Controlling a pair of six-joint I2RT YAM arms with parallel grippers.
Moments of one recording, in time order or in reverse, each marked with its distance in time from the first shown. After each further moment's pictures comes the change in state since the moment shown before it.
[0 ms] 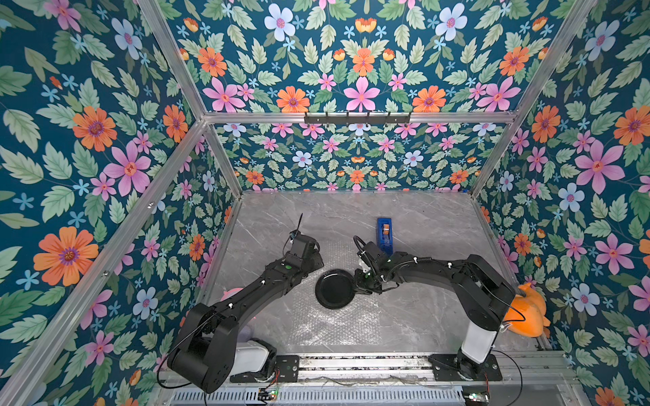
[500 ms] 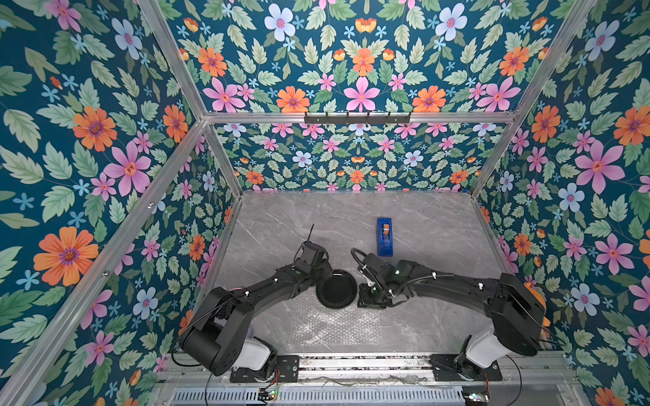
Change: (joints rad) left arm -0.069 0.125 -0.057 0.124 0.137 -0.096; right arm 0.181 -0.274 -0.088 -0.309 0.114 0.007
